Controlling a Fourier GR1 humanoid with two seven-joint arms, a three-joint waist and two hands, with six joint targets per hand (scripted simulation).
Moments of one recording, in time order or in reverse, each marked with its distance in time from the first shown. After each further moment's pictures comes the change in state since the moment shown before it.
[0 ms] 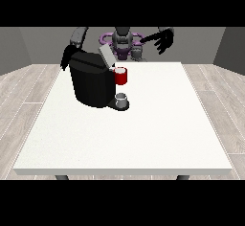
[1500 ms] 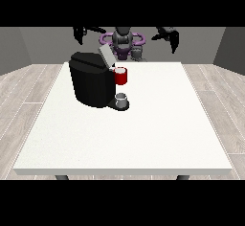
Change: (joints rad) left arm 0.415 -0.083 -0.082 -0.365 0.252 -0.052 0.151; right arm -0.228 -0.059 0.021 -0.172 -0.123 0.210 0.125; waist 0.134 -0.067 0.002
